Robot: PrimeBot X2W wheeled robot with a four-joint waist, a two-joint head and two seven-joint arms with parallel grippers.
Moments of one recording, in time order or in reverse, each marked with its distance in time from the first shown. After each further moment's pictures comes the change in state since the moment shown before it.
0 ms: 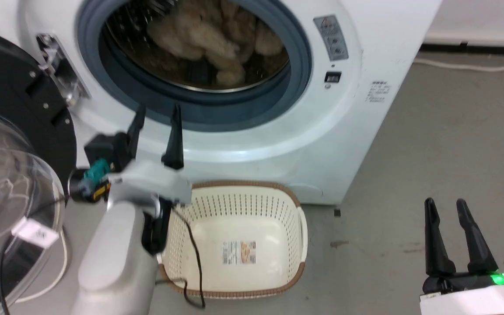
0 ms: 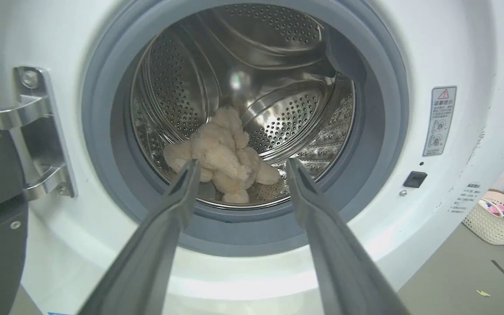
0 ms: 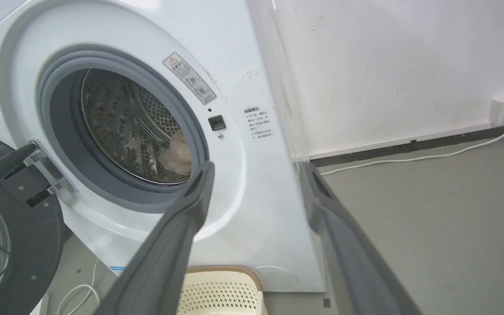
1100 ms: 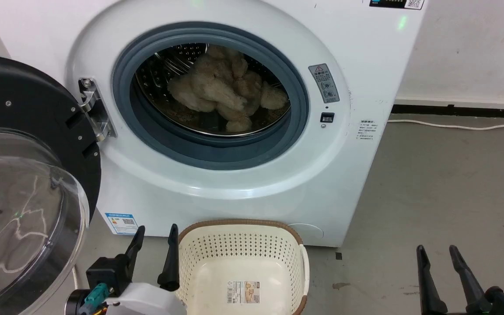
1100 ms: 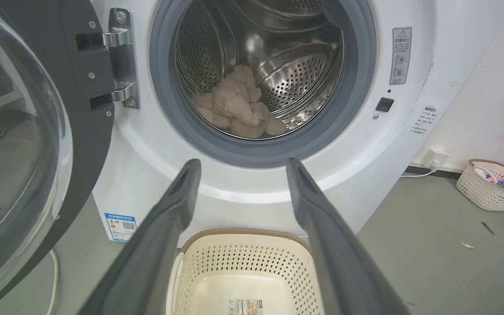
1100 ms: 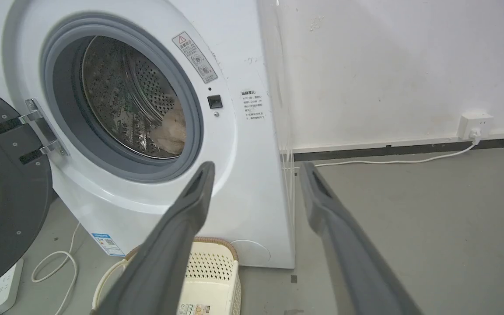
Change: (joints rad) left arm 0.567 0.040 -0.033 -0.396 -0.007 0.070 0.086; right arm 0.108 0.000 -0.022 0.095 -0.133 0.000 0.000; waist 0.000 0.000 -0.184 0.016
